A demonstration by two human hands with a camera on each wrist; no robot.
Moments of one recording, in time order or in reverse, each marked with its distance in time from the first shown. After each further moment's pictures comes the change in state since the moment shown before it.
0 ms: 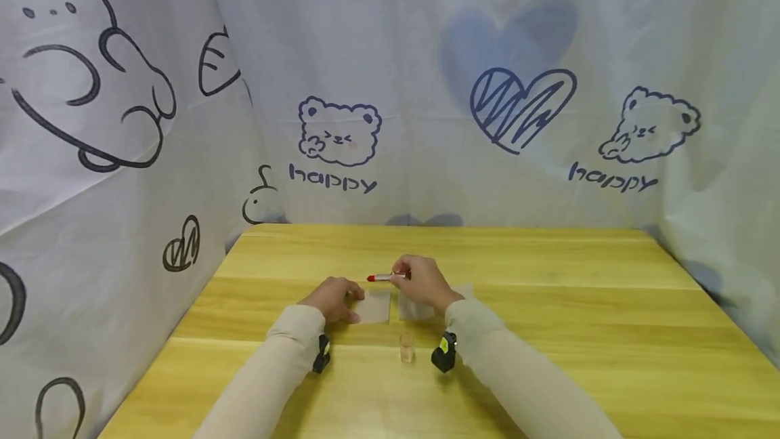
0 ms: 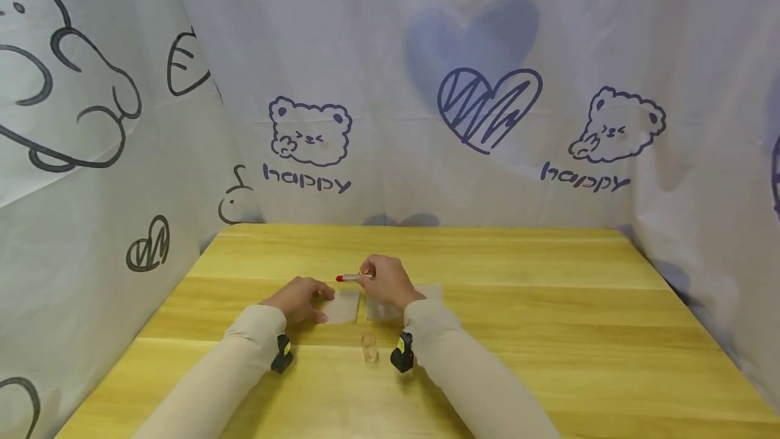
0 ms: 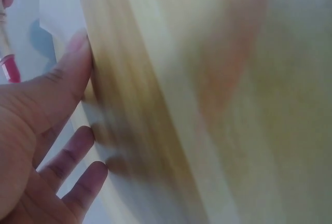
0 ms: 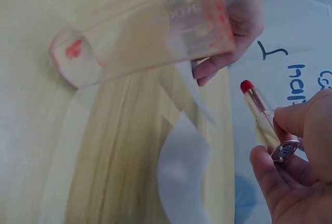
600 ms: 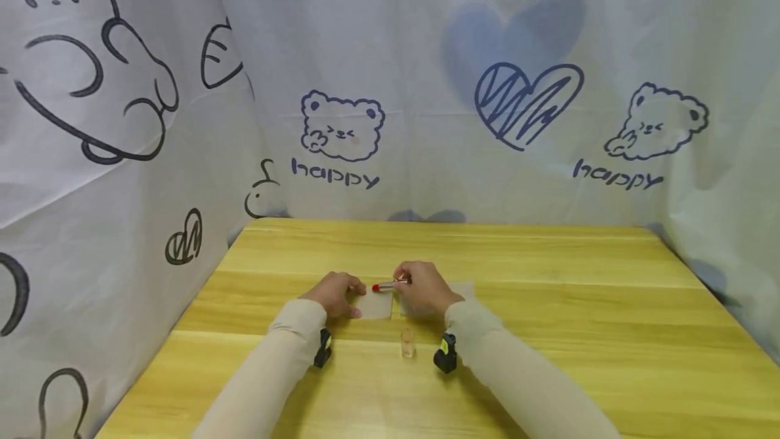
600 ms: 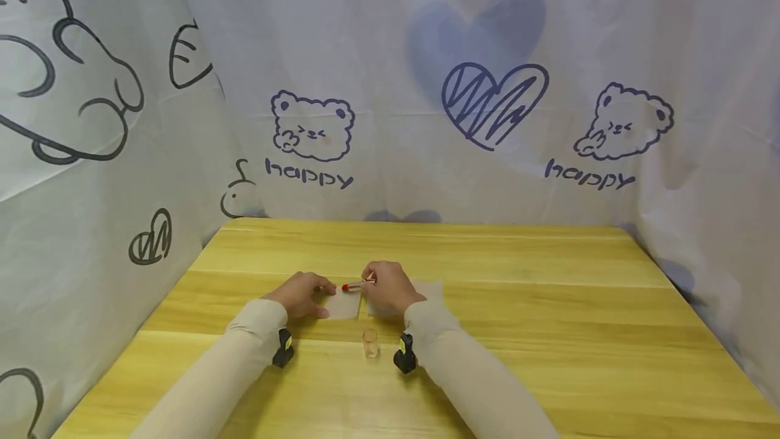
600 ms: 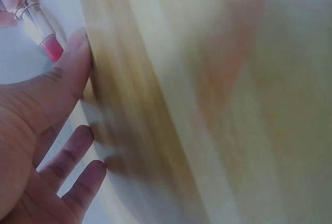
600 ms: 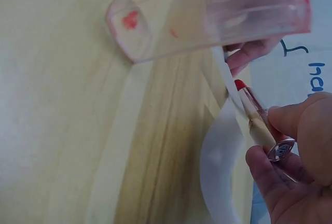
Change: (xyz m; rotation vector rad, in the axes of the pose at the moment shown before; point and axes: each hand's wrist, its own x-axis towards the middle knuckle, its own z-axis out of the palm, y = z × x) left_hand -0.001 0.000 0.001 -0.003 -0.006 0.002; right_hand -0.005 0.011 0.011 -0.028 -0.062 -0.049
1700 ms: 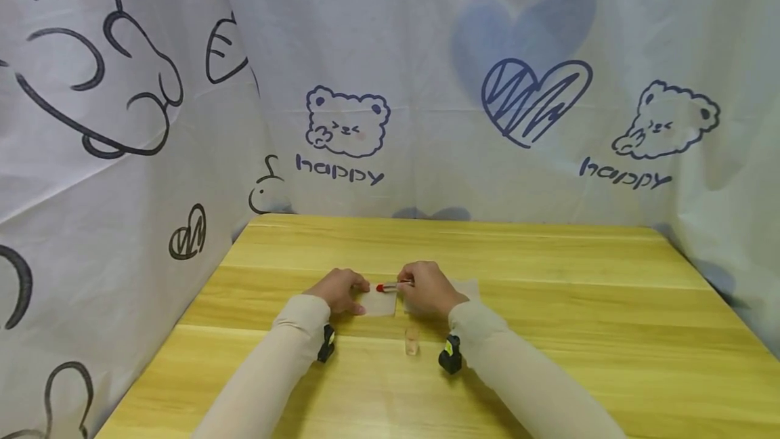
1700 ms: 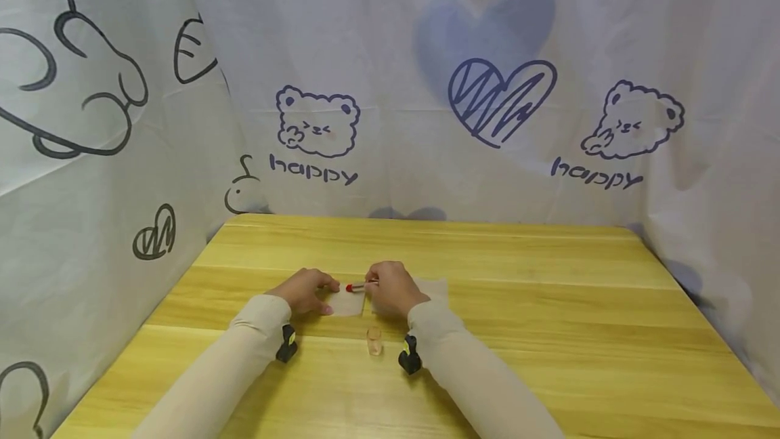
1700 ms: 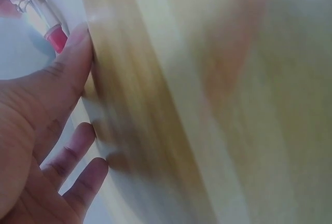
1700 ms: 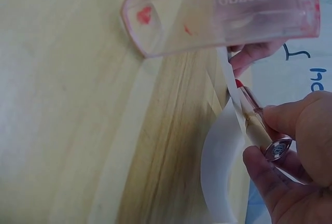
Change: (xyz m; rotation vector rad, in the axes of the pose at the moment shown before) left_hand 0.005 -0.003 -0.001 0.011 -0.046 -0.003; right_hand -0.004 -0.004 0.000 -0.064 -0.014 -0.042
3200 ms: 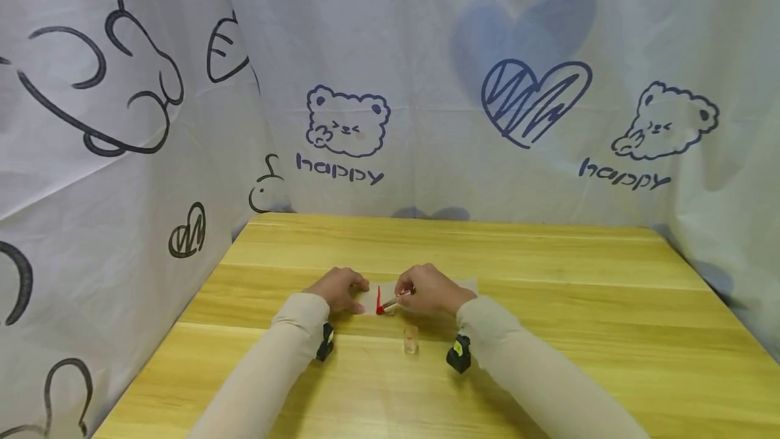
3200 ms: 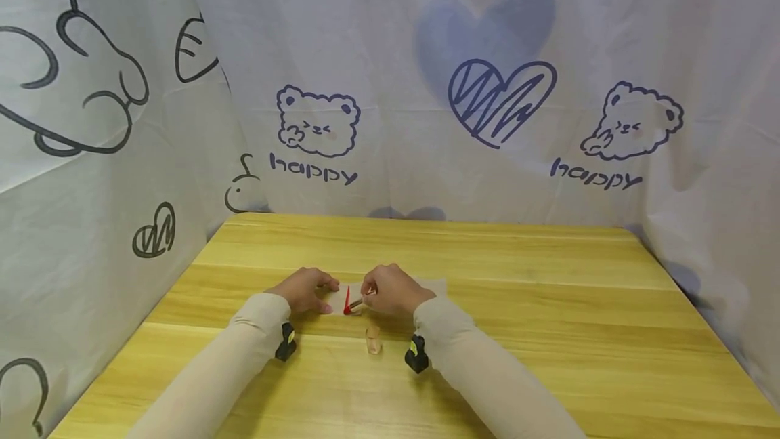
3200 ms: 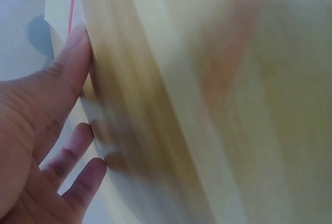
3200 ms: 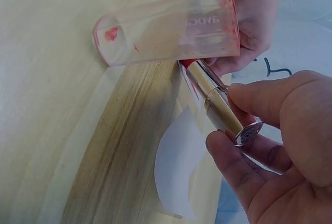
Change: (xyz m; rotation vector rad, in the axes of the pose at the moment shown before) left_hand -0.003 0.001 -0.002 0.015 0.005 0.004; right_hand -0.009 -0.013 -0.021 -0.068 -0.225 -0.137
